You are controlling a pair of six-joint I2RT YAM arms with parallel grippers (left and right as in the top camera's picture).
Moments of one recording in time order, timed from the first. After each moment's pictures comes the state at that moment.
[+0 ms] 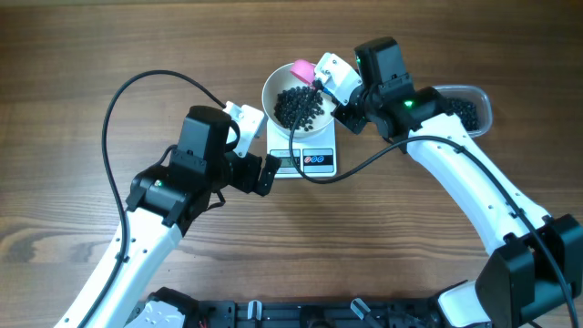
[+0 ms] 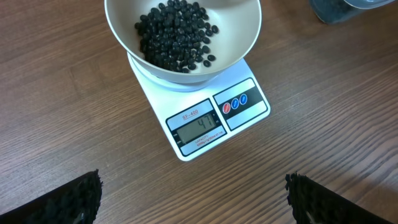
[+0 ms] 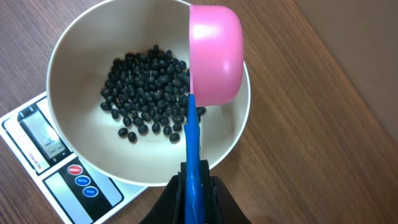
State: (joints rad) left arm -0.40 1.17 0.97 -0.68 0.17 0.01; right arm 0.41 1.65 1.33 -0.56 -0.09 -0.58
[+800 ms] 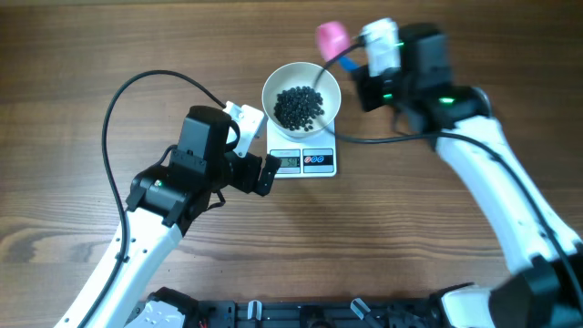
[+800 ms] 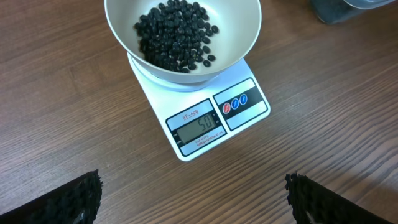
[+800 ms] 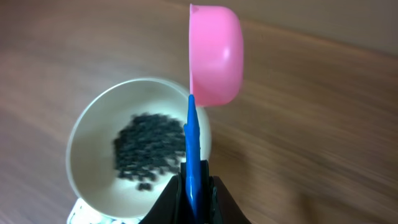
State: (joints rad) left arm -0.40 1.17 0.97 -0.68 0.17 0.01; right arm 0.26 1.54 1.33 -0.51 -0.20 -0.04
